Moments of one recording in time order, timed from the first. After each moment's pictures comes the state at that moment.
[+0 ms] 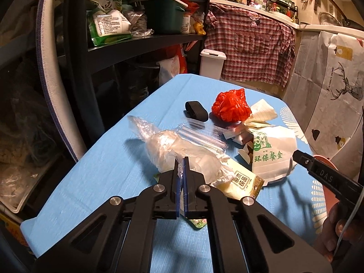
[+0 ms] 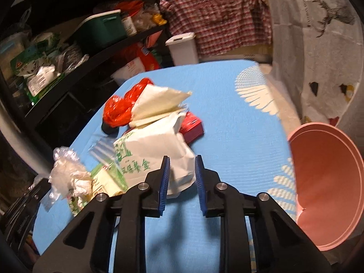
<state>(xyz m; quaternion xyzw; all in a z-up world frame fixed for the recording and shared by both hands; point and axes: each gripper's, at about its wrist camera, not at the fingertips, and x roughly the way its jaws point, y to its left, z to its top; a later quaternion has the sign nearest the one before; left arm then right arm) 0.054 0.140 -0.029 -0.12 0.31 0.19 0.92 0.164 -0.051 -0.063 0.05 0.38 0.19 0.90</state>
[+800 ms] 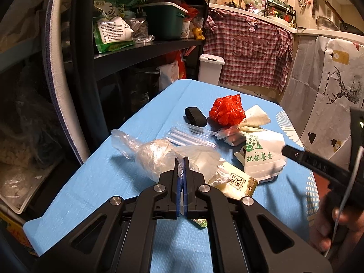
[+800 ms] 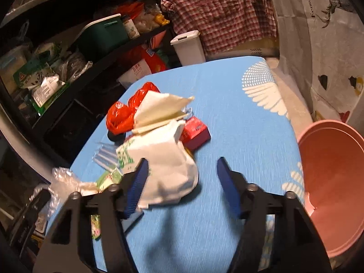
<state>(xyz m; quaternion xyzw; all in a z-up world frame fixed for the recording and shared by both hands) 0.042 0.137 -0.017 -0.12 0.30 0.18 0.93 0.186 -0.056 -0.064 0.09 0.40 0.23 0.88</state>
